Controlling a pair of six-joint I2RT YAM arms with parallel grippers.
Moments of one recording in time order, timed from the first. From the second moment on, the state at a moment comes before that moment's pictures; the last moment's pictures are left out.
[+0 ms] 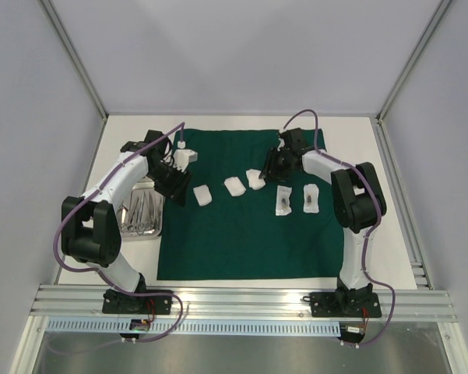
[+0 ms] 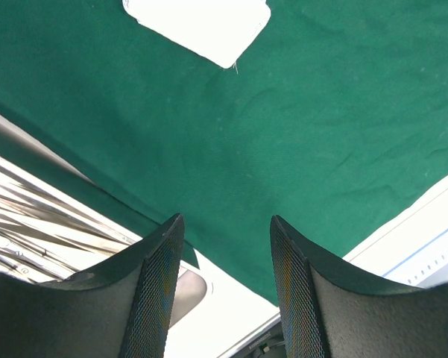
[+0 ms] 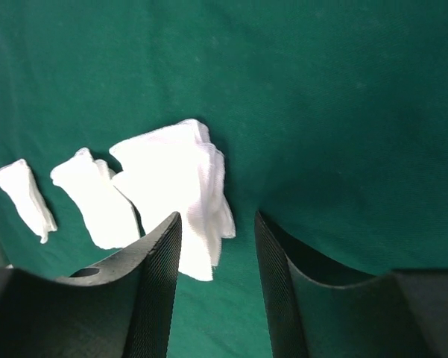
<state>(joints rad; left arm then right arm) -0.20 1.63 1.29 -1.00 0.39 0.37 0.31 2.06 1.41 -0.32 -0.33 0.50</state>
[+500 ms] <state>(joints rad) -0.20 1.63 1.29 -1.00 0.39 0.37 0.32 2.11 1.46 -0.31 -0.42 0.52</state>
